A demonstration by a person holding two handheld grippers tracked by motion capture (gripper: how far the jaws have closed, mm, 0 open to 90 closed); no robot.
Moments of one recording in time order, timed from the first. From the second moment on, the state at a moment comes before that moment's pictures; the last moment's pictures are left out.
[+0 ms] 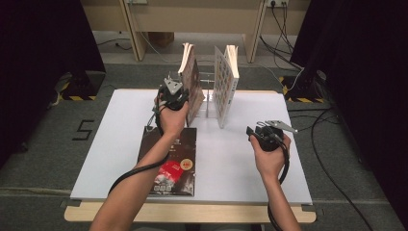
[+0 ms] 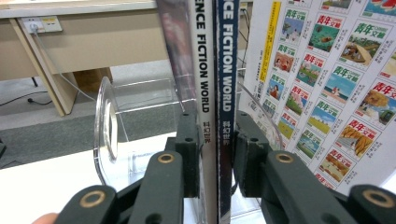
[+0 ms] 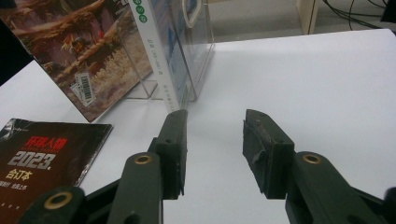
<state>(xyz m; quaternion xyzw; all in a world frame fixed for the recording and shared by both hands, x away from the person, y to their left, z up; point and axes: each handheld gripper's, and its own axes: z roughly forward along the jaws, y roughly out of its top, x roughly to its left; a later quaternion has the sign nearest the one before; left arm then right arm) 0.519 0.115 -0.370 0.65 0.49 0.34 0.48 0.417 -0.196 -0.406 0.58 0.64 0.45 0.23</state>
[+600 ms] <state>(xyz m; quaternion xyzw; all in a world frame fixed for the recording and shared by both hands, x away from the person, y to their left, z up) 0.548 0.114 -0.359 0.64 0.49 0.32 0.50 0.419 -0.201 -0.407 0.59 0.64 0.45 0.22</state>
